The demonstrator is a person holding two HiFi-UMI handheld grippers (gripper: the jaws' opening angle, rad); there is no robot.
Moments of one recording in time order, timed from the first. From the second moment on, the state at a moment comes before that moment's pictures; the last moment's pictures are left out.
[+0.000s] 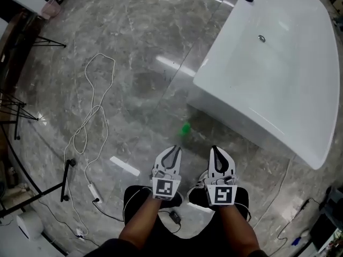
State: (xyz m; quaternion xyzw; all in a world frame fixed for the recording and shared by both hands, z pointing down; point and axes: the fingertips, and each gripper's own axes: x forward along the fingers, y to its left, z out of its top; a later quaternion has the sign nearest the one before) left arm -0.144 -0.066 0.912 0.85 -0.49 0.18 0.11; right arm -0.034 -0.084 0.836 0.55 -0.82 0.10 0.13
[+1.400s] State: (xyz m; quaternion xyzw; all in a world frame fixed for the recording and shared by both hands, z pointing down) left arm -0.101 -0.121 1.236 0.86 -0.45 0.21 0.14; right arm -0.032 -0.142 0.973 0.55 -0.83 0.01 0.07
